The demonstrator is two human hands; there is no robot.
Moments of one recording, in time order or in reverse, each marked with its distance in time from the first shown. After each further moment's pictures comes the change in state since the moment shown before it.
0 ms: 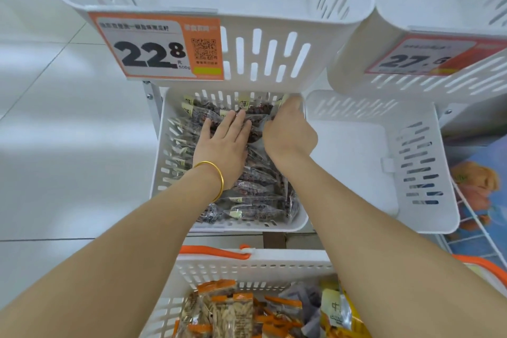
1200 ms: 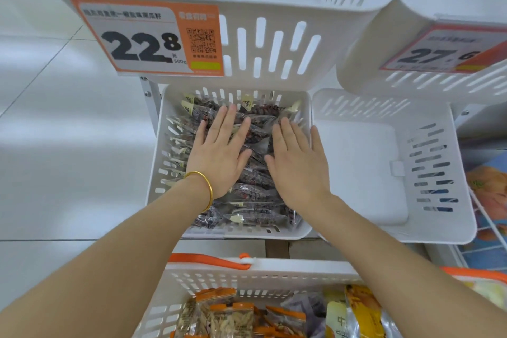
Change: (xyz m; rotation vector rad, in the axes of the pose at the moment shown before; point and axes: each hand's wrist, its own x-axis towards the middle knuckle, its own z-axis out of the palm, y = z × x) left_hand -0.001 -0.009 0.024 -0.165 0.176 -0.025; right_hand -0.025 0.054 0.013 -0.511 -0.110 -0.581
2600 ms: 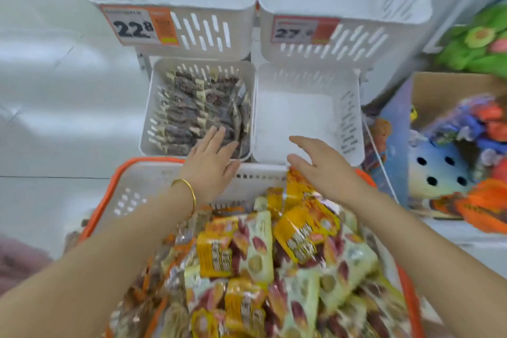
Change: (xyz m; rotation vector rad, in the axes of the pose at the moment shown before) left_hand -0.152 0.128 -0.081 -0.242 -0.218 -0.055; right_hand -0.198 0.109 -0.093 0.606 -0.219 0.048
